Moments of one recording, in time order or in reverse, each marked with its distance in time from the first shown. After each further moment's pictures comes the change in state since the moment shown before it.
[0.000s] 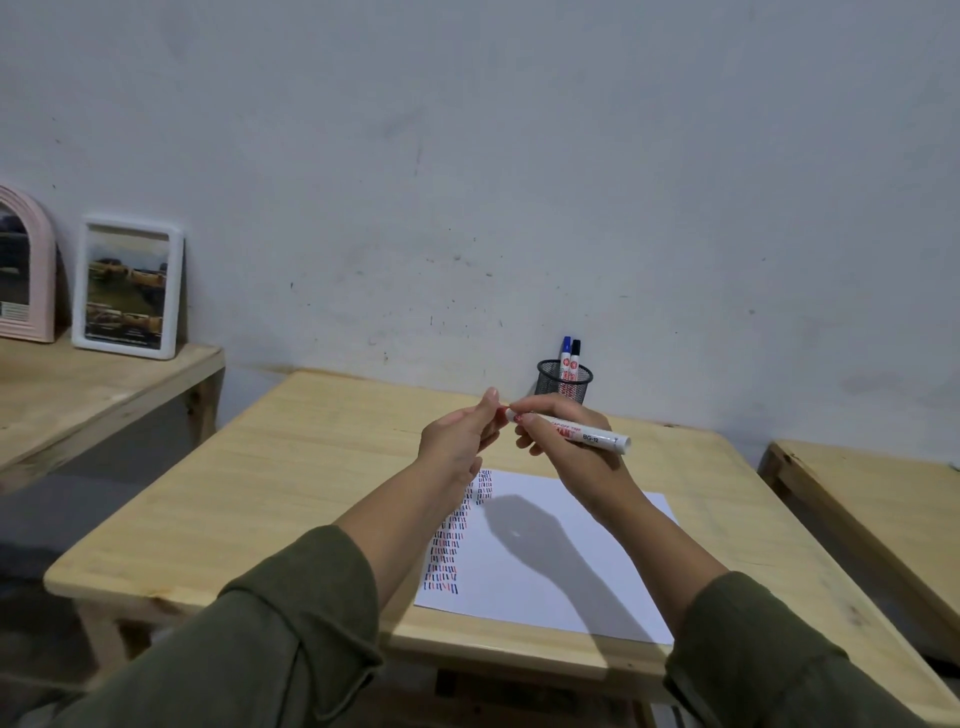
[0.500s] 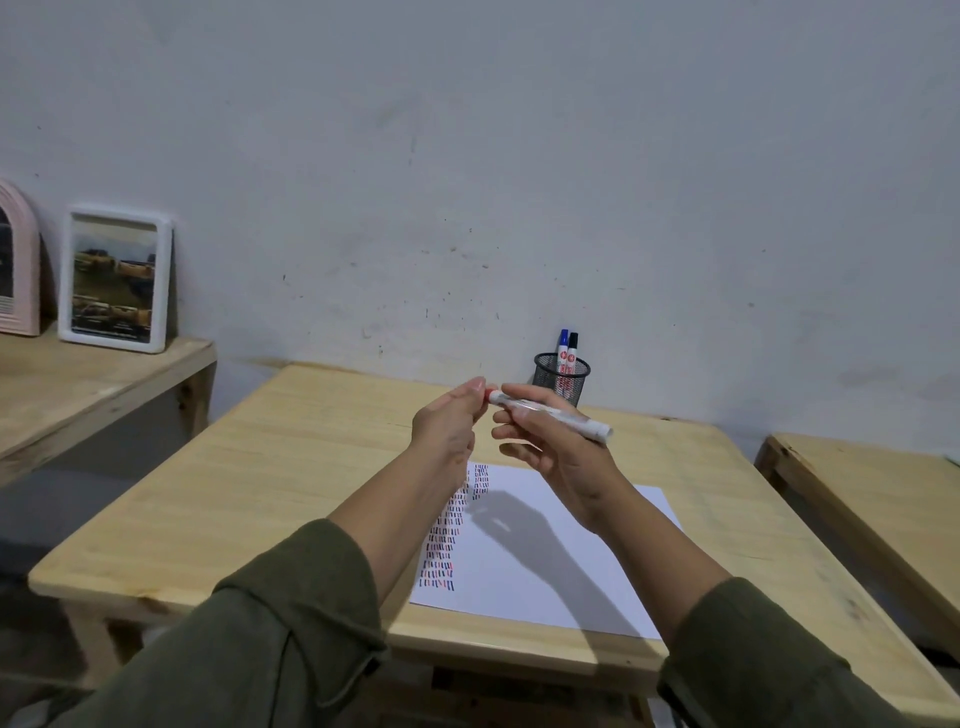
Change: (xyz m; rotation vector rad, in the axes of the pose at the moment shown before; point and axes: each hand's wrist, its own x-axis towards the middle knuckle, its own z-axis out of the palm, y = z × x) left_hand 0.012 0.006 0.003 -0.159 0.015 0.018; right_hand -0.002 -0.001 0.008 0.477 -0.135 0.199
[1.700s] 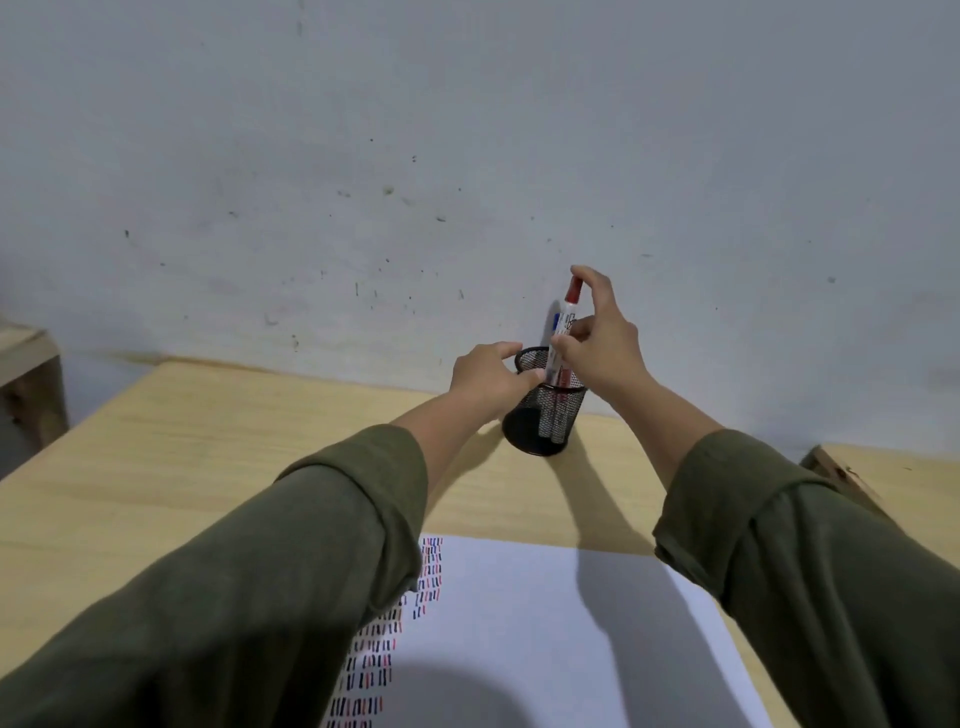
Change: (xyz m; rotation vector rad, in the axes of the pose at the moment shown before) left_hand 0.193 -0.023 0.090 1.080 -0.186 0.260; right_hand 0.215 0.014 -0.147 -0.937 0.403 -0.088
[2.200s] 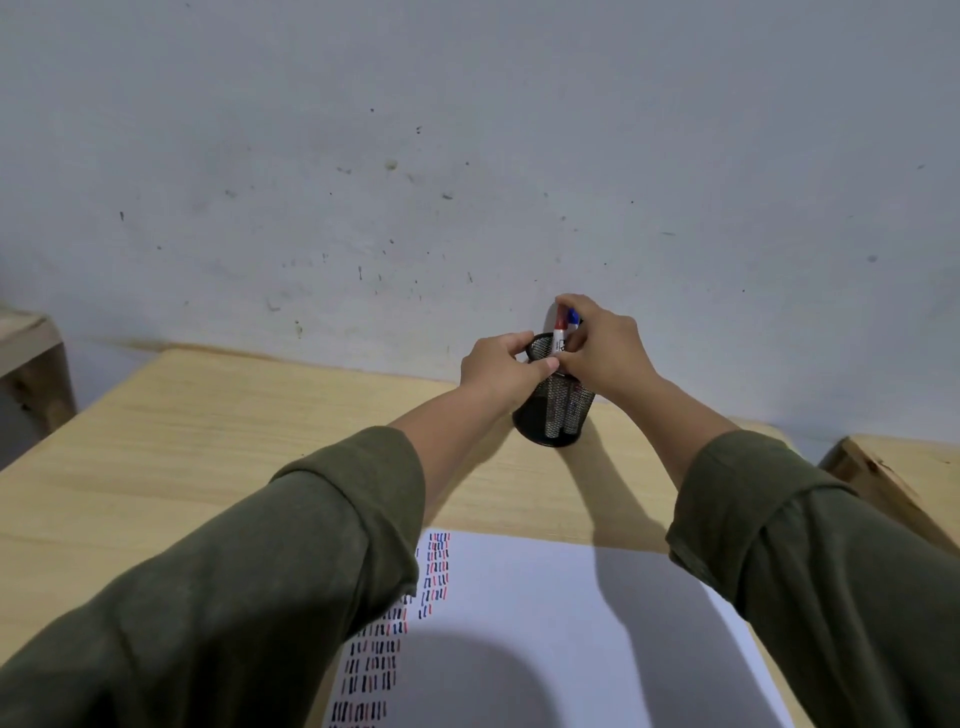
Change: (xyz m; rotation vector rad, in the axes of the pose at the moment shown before) left_hand 0.008 -0.008 0.013 -0.252 0.044 -0.085; right_hand 0.007 0.019 0.013 -0.259 -0.167 -0.071
